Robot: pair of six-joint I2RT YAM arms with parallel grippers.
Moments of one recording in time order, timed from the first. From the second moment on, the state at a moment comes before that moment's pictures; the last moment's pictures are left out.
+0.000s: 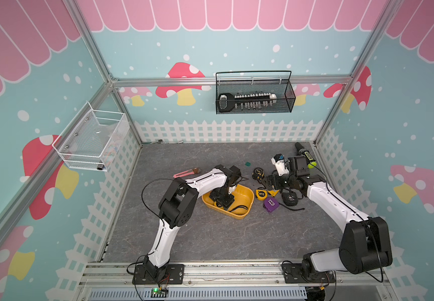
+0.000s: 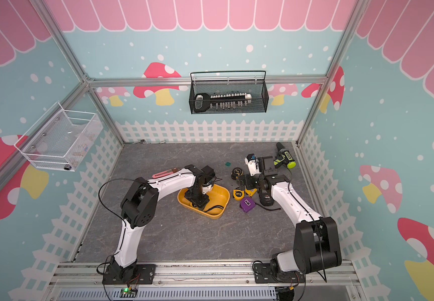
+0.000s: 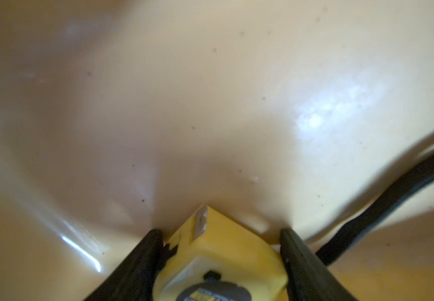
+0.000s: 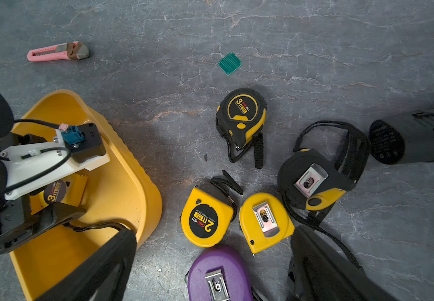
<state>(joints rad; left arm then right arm) -0.68 2.17 1.67 -1.13 0.00 -0.01 0.19 1.41 1.00 -0.44 -0.26 -0.04</state>
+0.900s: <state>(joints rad) -0.59 2.18 1.86 -1.03 0.18 -0.23 0.19 1.39 0.89 -0.31 -0.45 -0.01</state>
